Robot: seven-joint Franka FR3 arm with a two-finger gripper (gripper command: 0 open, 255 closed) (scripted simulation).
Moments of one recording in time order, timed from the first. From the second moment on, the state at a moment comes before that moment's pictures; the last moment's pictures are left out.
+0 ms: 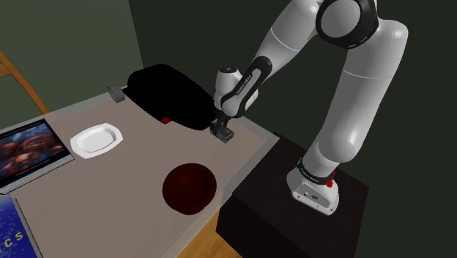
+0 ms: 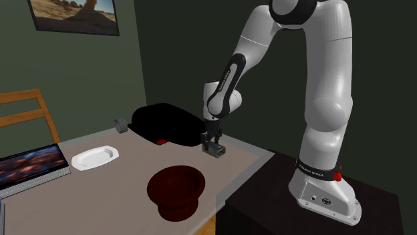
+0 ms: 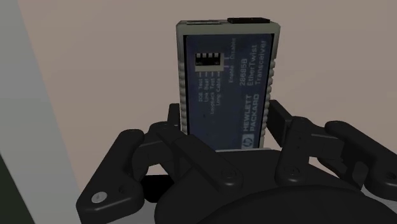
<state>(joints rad) 0.03 0.21 0.03 -2.55 -0.08 2.79 0.14</state>
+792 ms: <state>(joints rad) 0.03 0.05 0.05 -2.55 -0.04 2.63 0.12</state>
